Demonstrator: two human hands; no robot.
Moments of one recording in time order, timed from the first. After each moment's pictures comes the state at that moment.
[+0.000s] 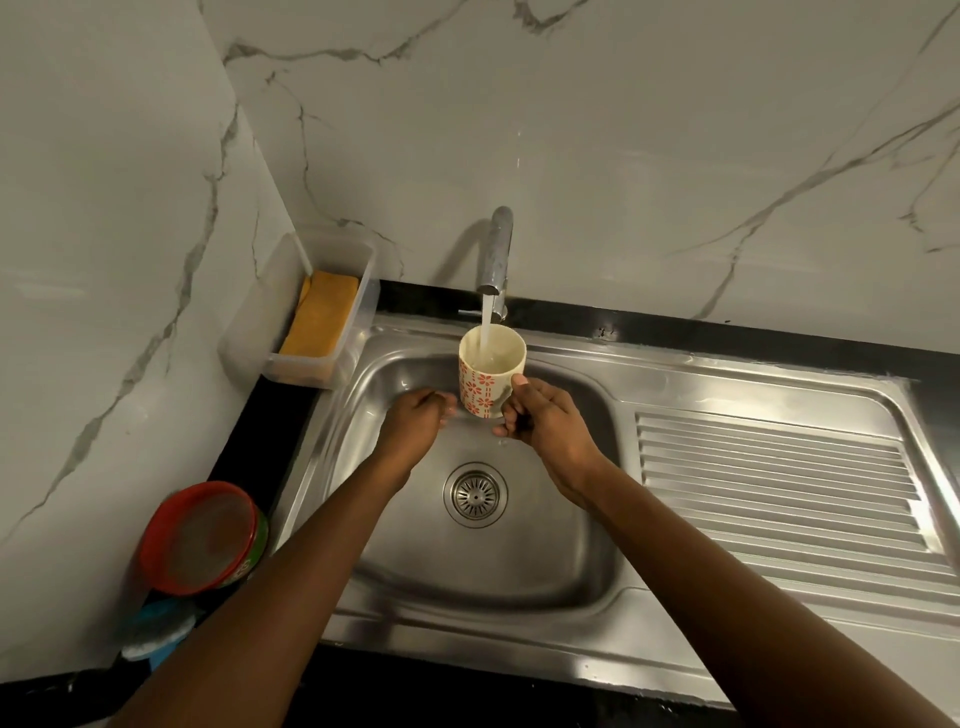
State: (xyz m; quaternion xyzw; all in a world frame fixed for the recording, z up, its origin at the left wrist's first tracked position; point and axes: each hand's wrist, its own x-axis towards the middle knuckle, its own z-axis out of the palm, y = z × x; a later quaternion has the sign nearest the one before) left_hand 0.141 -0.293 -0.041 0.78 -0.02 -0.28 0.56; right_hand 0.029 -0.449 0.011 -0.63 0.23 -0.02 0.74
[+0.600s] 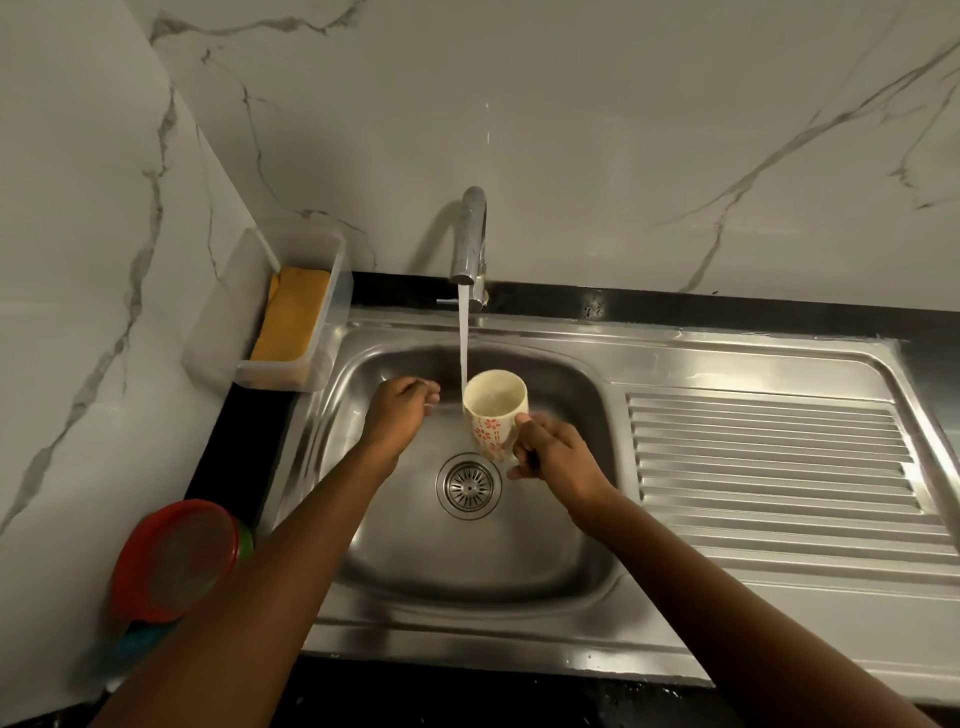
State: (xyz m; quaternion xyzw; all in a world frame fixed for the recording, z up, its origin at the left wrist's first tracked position) left_hand 0.164 -0.305 -0.066 0.80 -0.01 -0.27 0.53; right_hand -0.010 -0.454 -0.018 -0.66 0.28 0.01 0.69
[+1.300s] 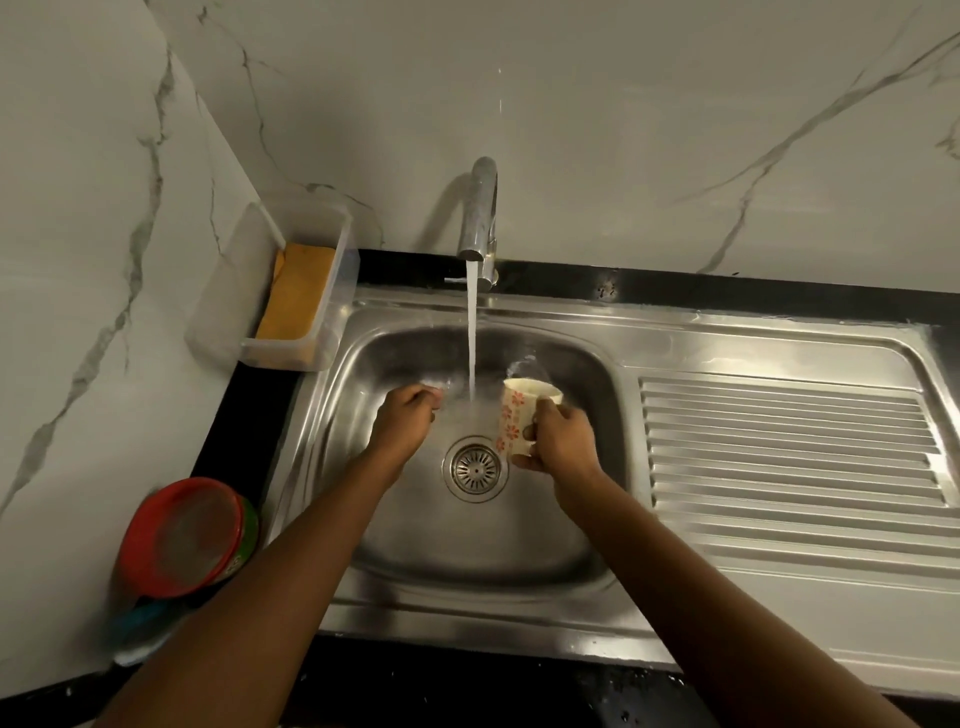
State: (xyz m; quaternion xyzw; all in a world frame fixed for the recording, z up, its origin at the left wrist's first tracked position) left_hand 0.148 -0.287 -0.092 0.82 0.00 -0.29 0.49; right_hand 0.012 -0.442 -0.046 -0.58 0.49 -0.01 0.64
